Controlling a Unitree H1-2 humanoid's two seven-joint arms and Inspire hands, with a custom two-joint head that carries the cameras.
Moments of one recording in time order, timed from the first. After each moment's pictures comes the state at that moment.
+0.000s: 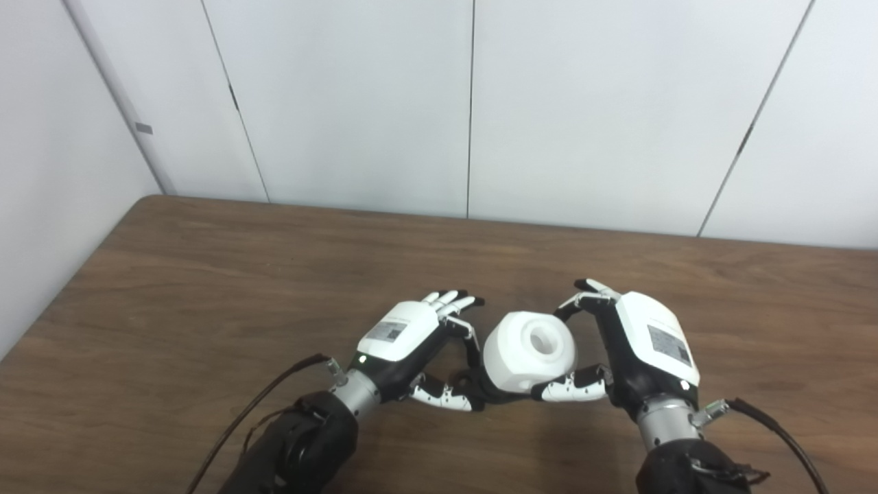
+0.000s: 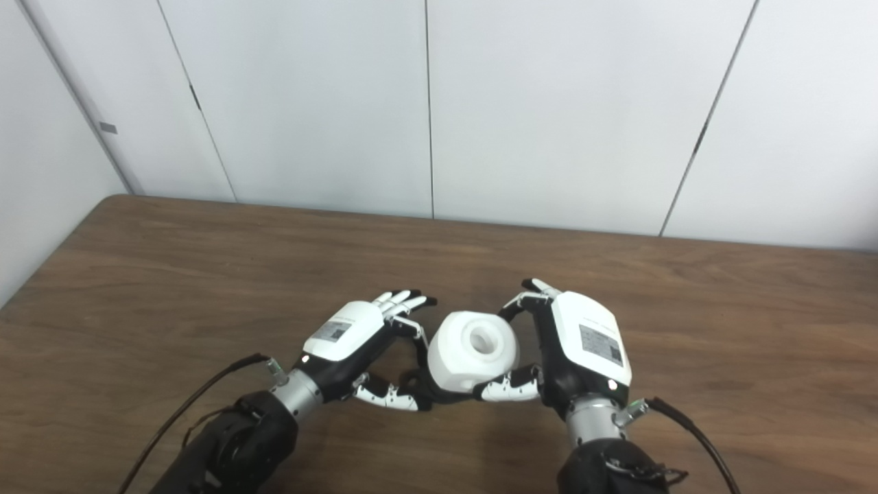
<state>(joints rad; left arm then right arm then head) -0.20 0.28 -0.29 -0.04 0.74 -0.13 -0.17 -0.15 0.10 0.27 -0.51 -1.28 0.42 0.48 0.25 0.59</state>
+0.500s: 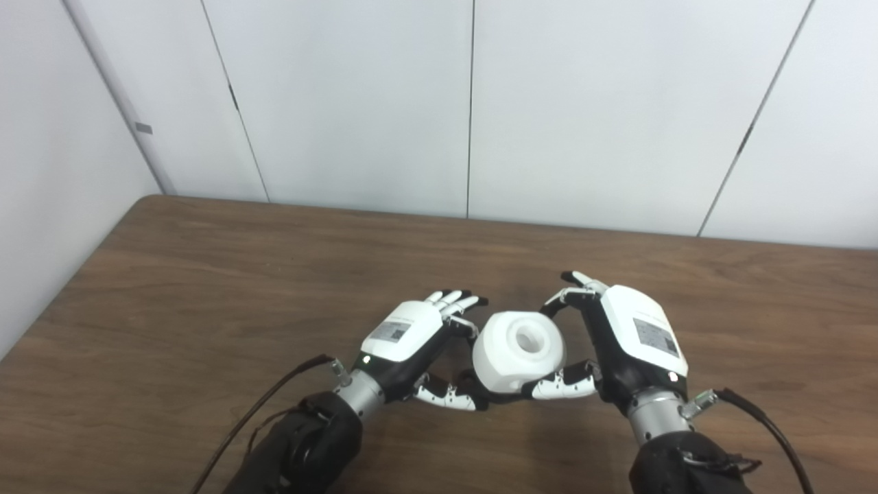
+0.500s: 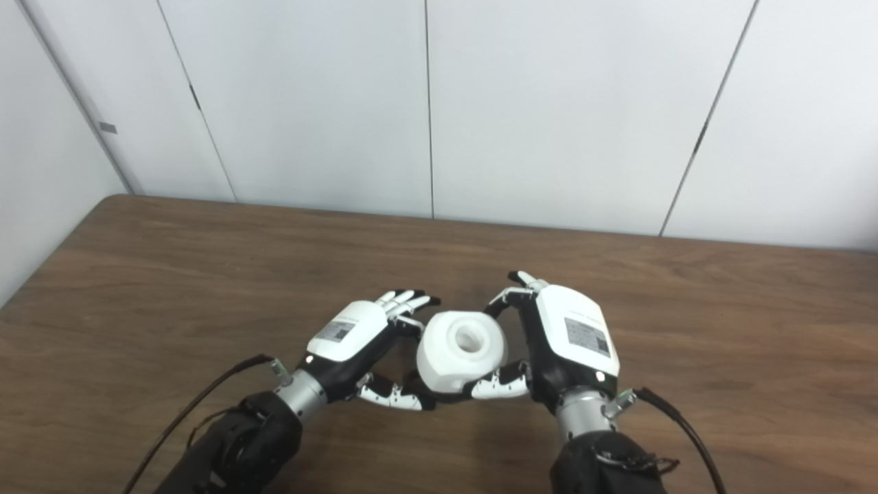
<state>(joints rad) -0.21 0.27 -0.30 -0.03 0.75 -0.13 -0.16 -0.17 0.09 0.30 -0.52 -1.29 0.39 0.52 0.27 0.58</state>
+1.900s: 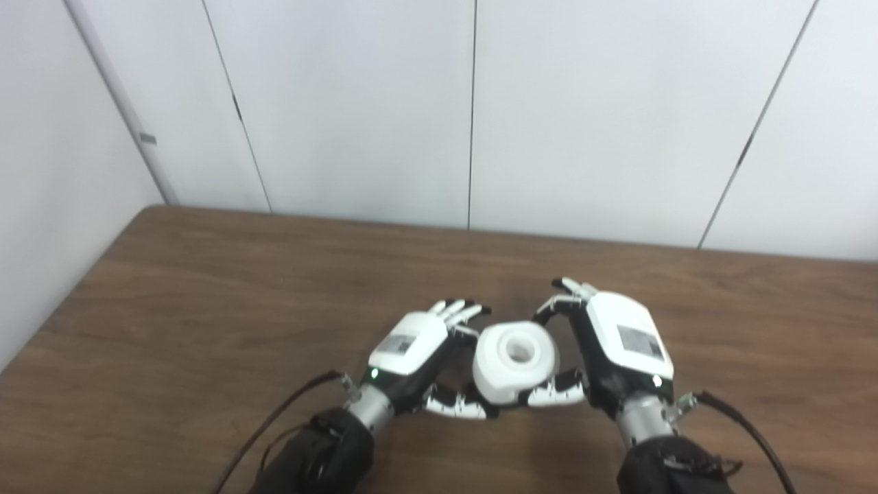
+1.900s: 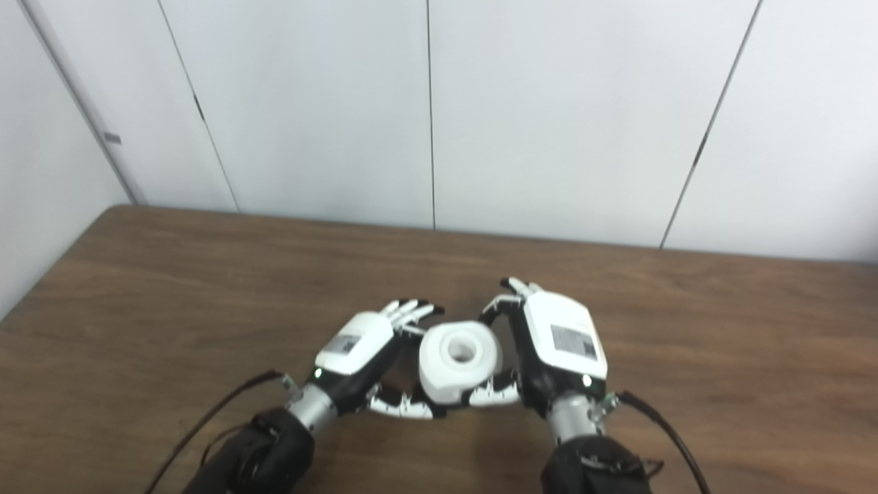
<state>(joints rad) -0.22 0.25 -0.31 0.02 0.78 -0.13 -0.09 -0.20 0.06 0.33 -0.42 -1.28 0.37 0.42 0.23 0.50</state>
